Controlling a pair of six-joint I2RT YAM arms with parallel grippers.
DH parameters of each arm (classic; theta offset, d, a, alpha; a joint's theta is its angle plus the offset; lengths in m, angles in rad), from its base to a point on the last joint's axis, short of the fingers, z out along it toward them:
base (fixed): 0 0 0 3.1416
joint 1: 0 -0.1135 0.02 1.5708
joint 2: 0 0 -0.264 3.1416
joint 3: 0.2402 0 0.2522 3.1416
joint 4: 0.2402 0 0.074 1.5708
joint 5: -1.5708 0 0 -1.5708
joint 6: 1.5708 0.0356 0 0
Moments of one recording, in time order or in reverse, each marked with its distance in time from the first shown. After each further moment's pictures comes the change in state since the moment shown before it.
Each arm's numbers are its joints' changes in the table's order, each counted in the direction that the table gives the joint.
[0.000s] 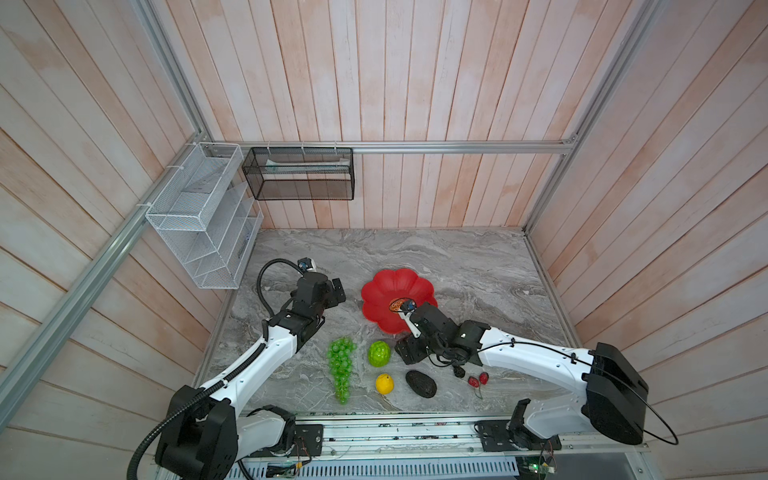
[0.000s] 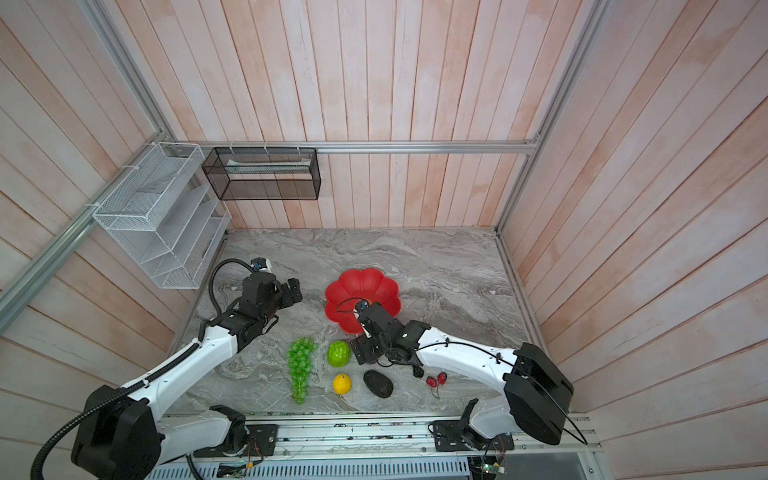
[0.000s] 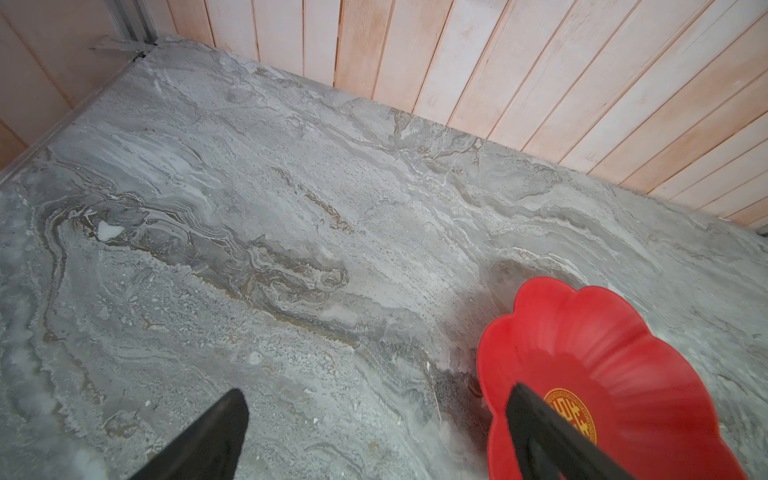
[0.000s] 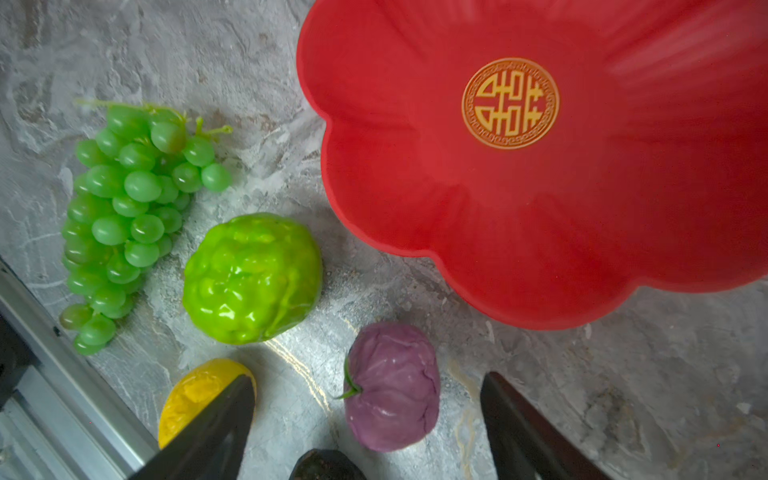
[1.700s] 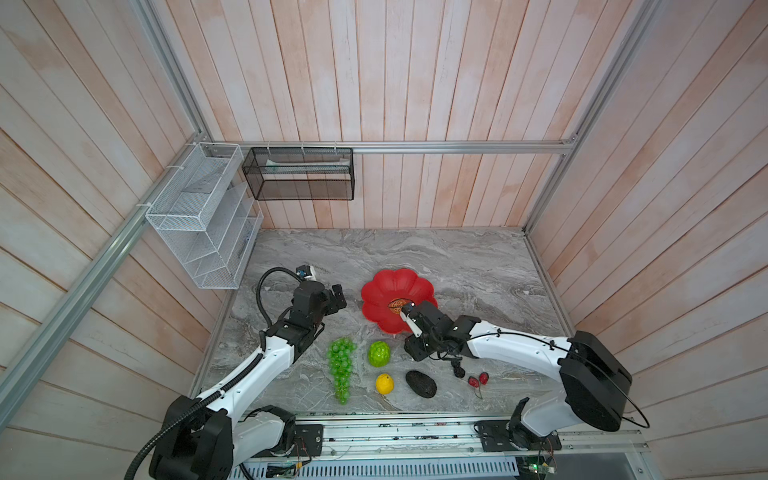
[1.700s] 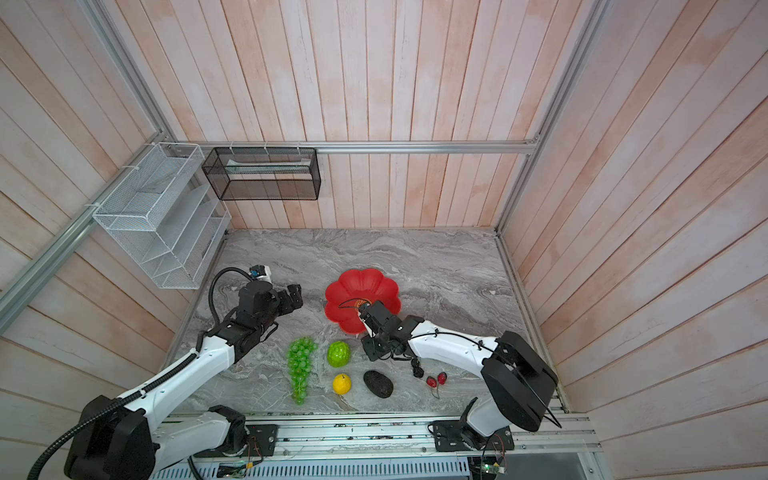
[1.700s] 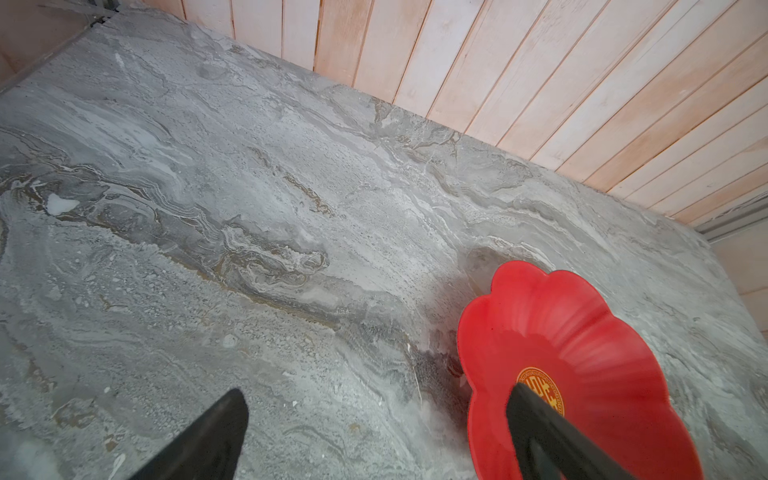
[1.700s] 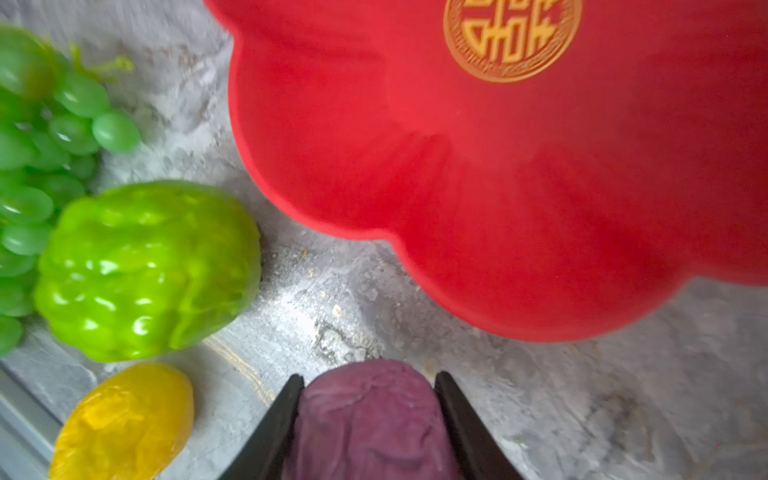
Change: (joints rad) left arm 0.000 -0.058 -0.092 -0.080 -0.068 -0.042; right arm 0.135 0.061 0.010 0.016 0.095 -0.042
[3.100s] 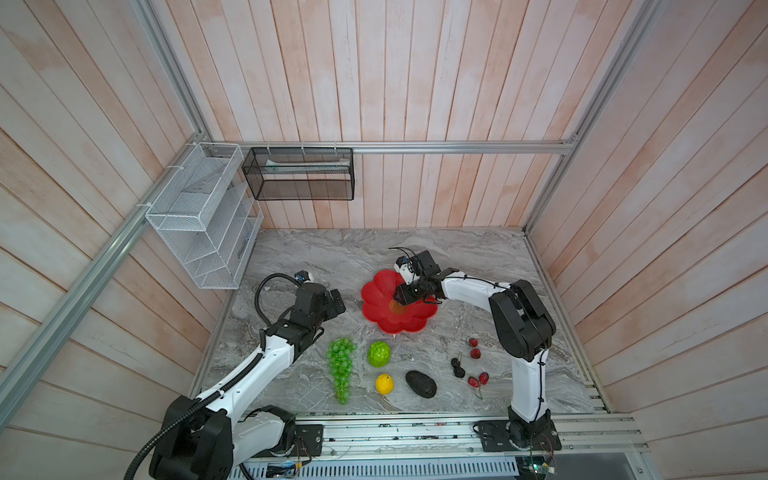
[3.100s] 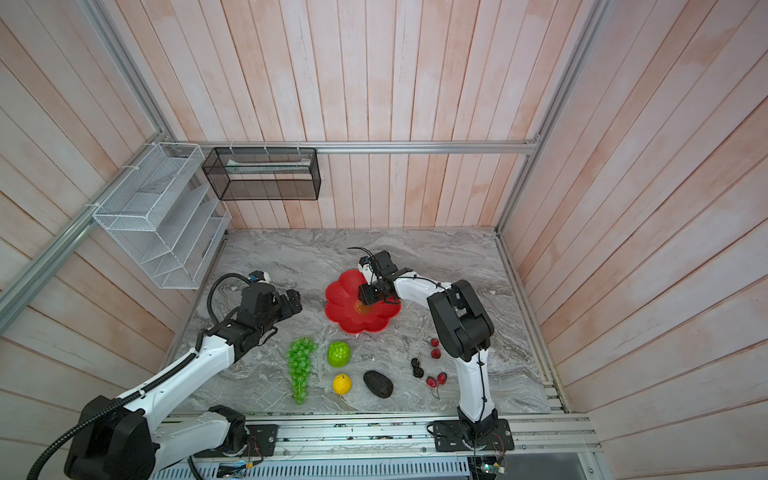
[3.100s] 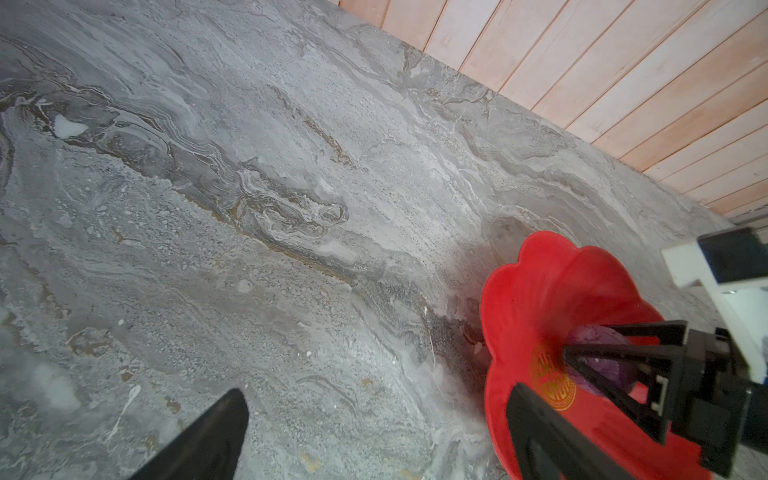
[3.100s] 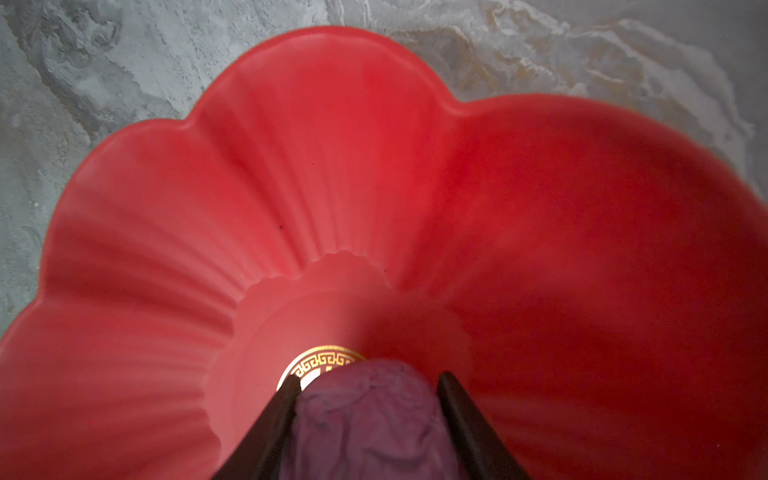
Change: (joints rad) left arm 0.000 0.001 0.012 0.132 -0.011 -0.078; right arm 0.290 0.578 0.510 -0.139 0.199 -0.216
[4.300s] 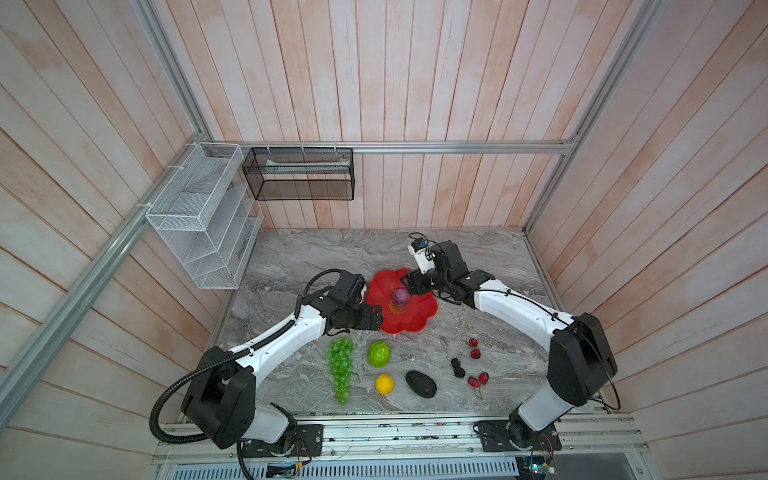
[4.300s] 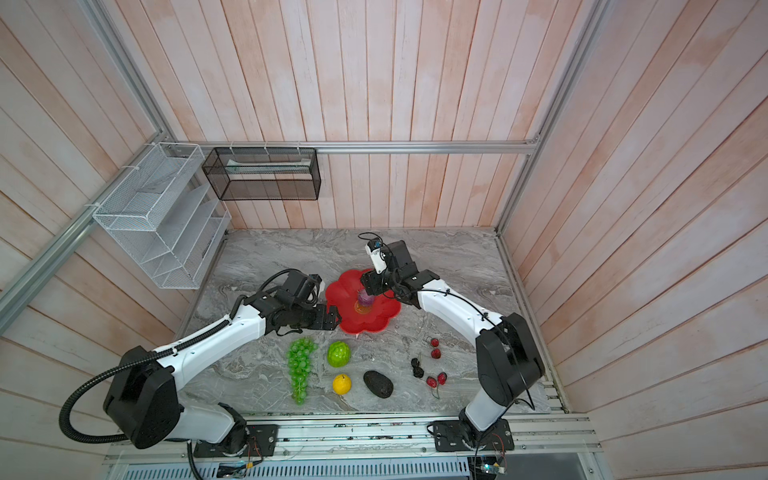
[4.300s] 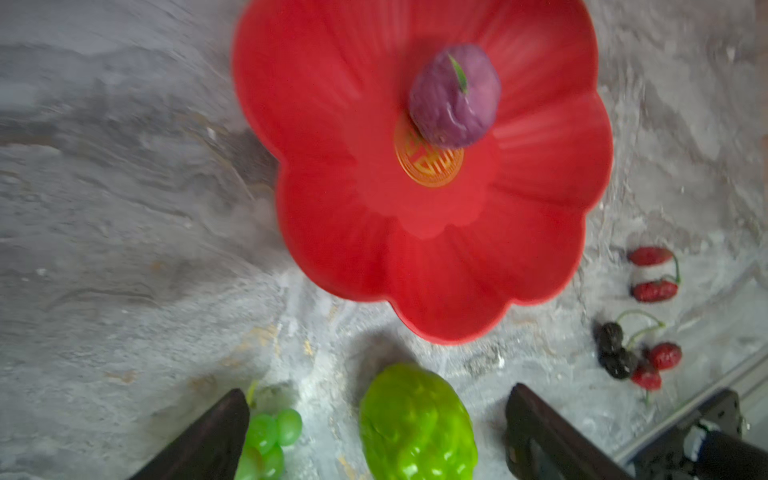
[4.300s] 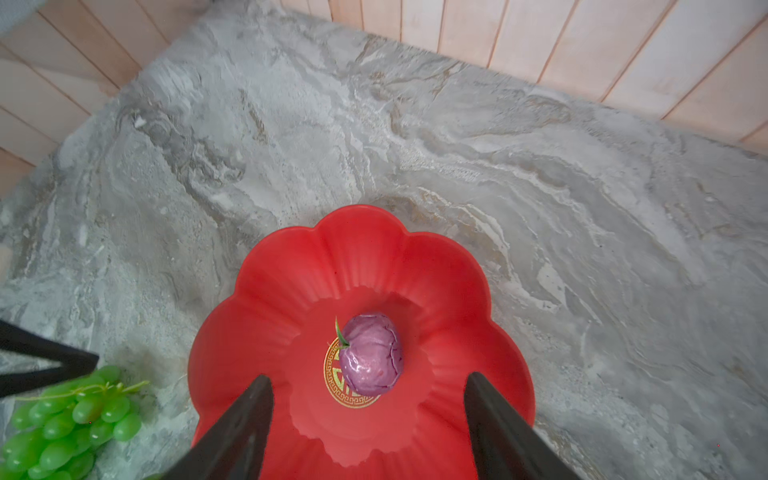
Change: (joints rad) left arm 0.249 0.296 0.358 0.449 -0.352 0.160; right arm -0.012 -0.455 -0.222 -0.091 -0.129 -0.011
